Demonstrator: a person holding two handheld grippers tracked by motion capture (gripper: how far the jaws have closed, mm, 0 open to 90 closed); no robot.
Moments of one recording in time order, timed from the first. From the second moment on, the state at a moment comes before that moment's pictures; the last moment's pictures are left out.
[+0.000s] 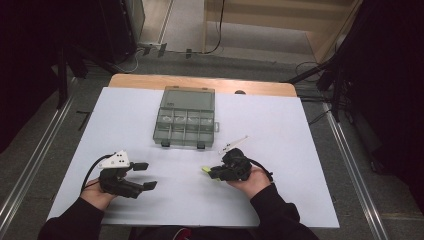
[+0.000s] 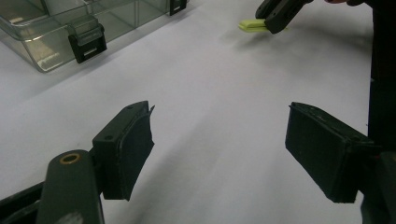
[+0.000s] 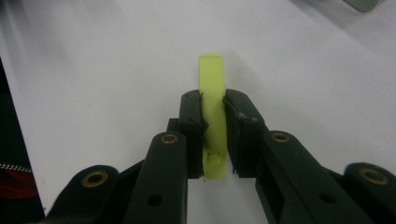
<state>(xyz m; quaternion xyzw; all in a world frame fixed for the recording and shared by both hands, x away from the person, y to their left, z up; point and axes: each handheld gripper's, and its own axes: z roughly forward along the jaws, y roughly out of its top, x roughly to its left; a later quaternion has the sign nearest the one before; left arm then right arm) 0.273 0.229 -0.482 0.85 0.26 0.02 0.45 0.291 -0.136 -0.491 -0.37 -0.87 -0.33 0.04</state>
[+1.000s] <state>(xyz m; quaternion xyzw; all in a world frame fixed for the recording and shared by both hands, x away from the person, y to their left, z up) 0.274 0.229 -0.482 0.85 0.26 0.02 0.45 0.307 -0.135 -0.464 -0.39 -0.85 -0.34 0.04</state>
